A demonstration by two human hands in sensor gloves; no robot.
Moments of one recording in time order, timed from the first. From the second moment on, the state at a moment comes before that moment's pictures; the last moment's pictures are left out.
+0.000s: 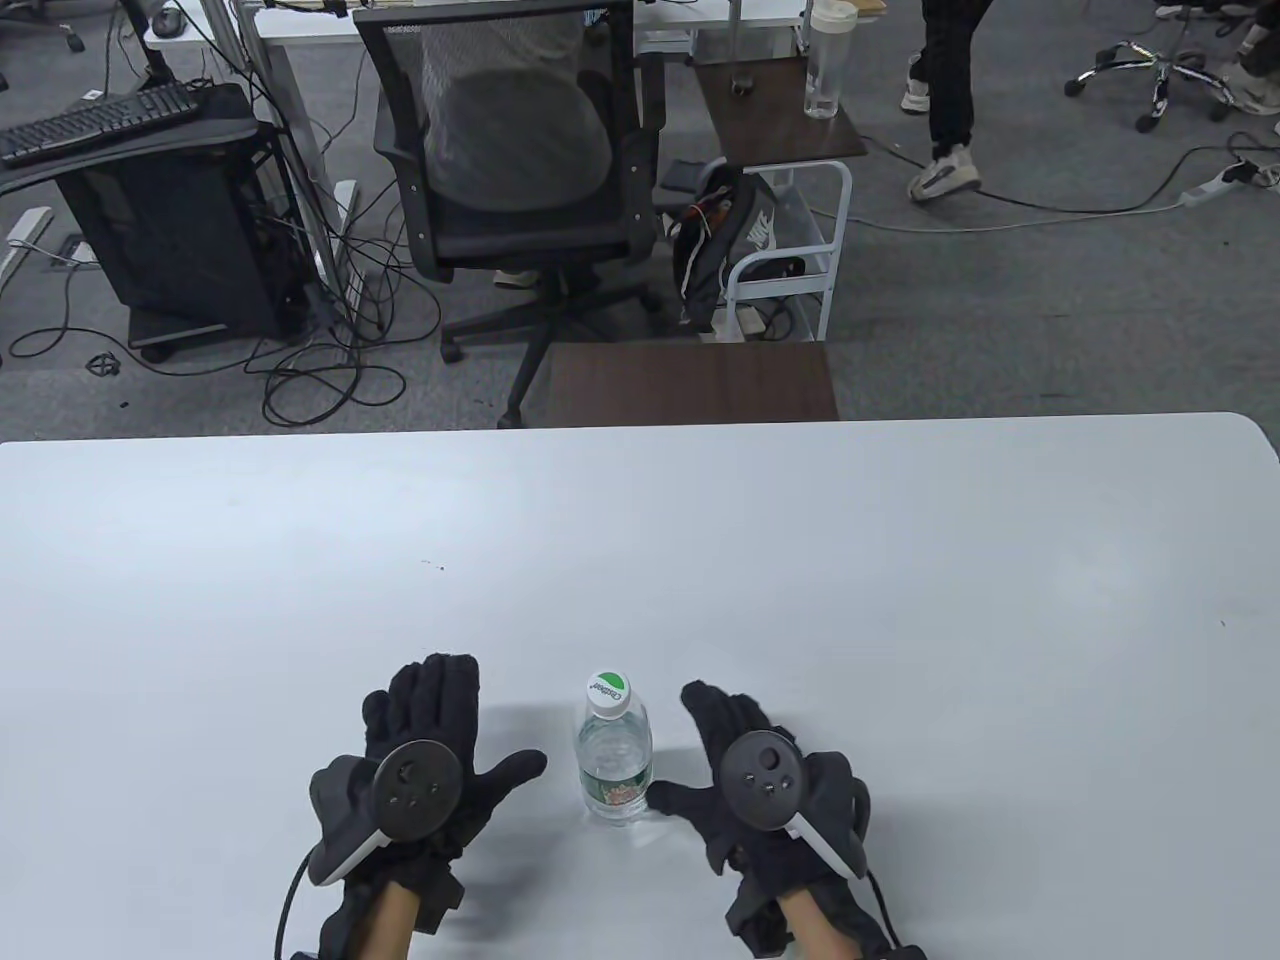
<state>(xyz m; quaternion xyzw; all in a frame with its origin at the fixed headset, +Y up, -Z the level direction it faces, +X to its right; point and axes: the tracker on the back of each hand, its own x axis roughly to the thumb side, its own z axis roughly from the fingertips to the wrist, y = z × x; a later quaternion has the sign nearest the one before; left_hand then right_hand) -0.231 -0.704 -0.283 0.04 -0.11 0.14 0.98 0.102 -0.727 -0.279 0.02 -0.04 0.99 0.15</state>
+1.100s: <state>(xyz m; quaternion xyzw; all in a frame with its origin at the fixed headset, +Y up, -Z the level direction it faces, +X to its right) -0.239 -0.728 -0.290 -0.04 -0.10 0.09 0.99 0.149 -0.747 -0.275 -0.02 0.03 1.00 -0.05</state>
